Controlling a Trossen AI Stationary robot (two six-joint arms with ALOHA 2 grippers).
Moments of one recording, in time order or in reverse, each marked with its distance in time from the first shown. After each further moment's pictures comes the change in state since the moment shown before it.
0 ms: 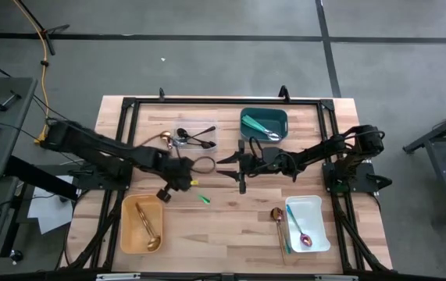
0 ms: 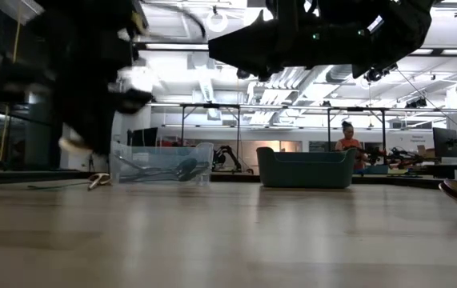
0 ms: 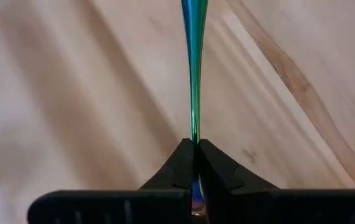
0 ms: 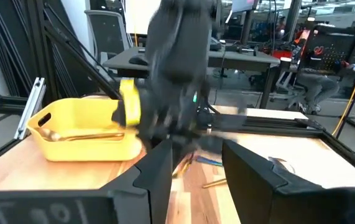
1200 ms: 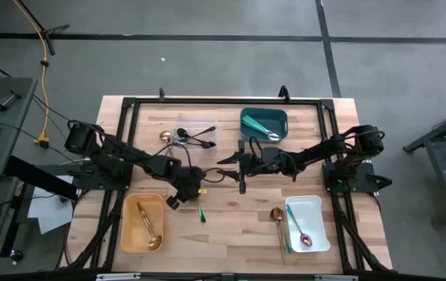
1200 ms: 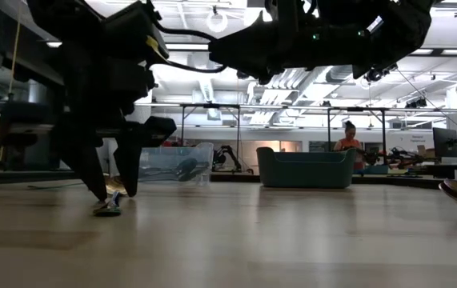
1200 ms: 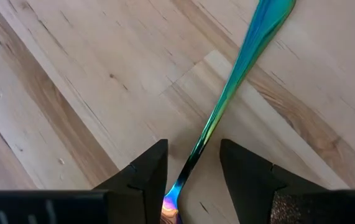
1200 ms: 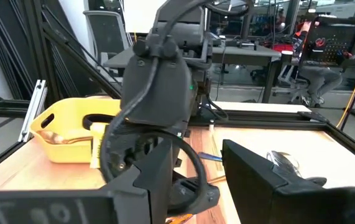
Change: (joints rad) left arm -0.027 0.253 0.003 0.285 0.092 0.090; right arm 0.000 0.001 0.000 -0.012 0.000 0.040
